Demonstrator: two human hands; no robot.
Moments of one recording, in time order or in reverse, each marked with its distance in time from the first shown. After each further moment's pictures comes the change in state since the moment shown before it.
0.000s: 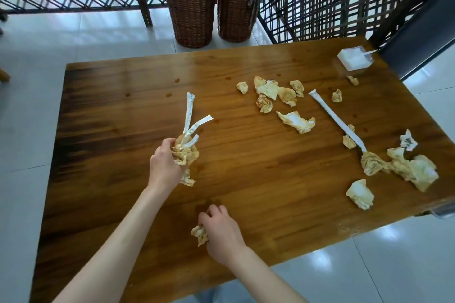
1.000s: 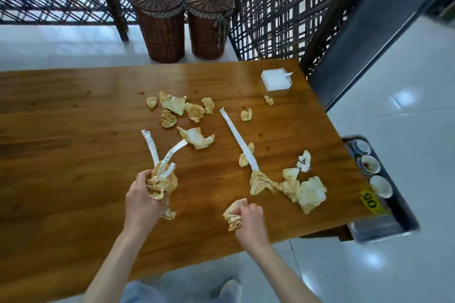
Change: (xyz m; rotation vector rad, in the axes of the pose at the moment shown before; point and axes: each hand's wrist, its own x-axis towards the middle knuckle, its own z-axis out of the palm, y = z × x) left_hand -0.116 0.199 0.188 -0.077 0.156 -0.093; right_hand -0.122 0.342 -0.129 0.134 0.175 0.403
